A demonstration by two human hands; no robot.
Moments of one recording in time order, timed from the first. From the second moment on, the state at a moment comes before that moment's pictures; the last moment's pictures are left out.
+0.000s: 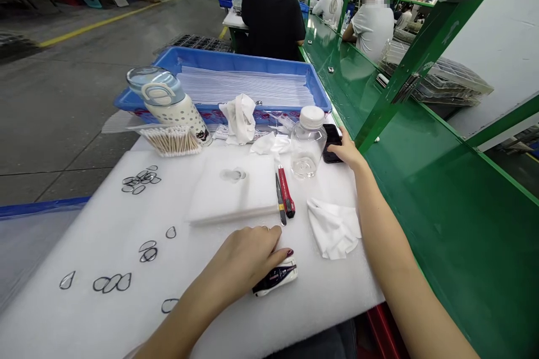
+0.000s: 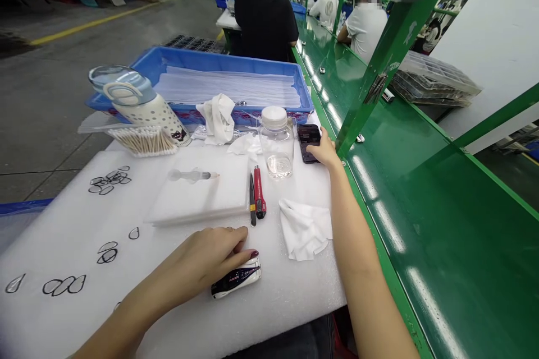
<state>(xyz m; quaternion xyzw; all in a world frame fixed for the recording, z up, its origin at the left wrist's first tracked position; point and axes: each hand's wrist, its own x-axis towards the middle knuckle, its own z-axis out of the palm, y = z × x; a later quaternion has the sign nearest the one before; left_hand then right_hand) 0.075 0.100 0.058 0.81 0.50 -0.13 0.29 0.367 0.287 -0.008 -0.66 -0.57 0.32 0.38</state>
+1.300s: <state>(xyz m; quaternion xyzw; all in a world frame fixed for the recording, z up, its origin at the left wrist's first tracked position) 0.076 0.102 0.056 0.80 0.51 -0.15 0.29 0.362 0.293 -0.014 -0.68 -0.54 0.30 0.39</state>
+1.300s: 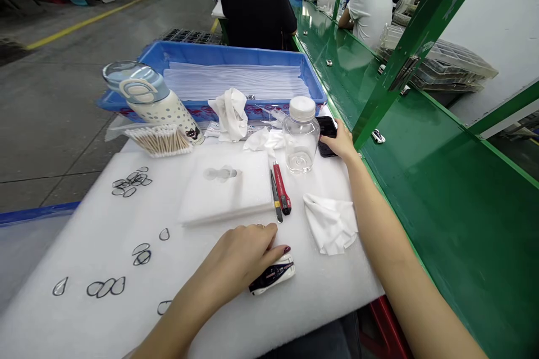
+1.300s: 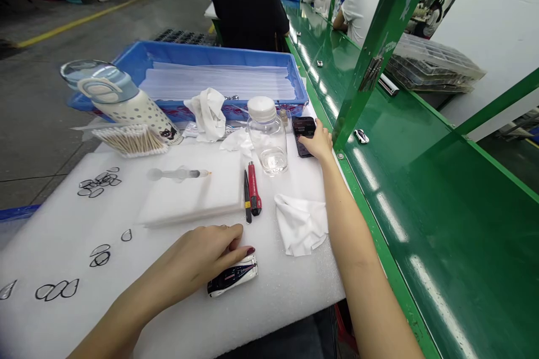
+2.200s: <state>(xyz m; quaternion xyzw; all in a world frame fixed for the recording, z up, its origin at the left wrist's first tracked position) 0.073 0.101 0.052 0.81 0.50 -0.12 0.28 0.384 0.275 0.010 -0.62 -0.51 0.41 0.43</state>
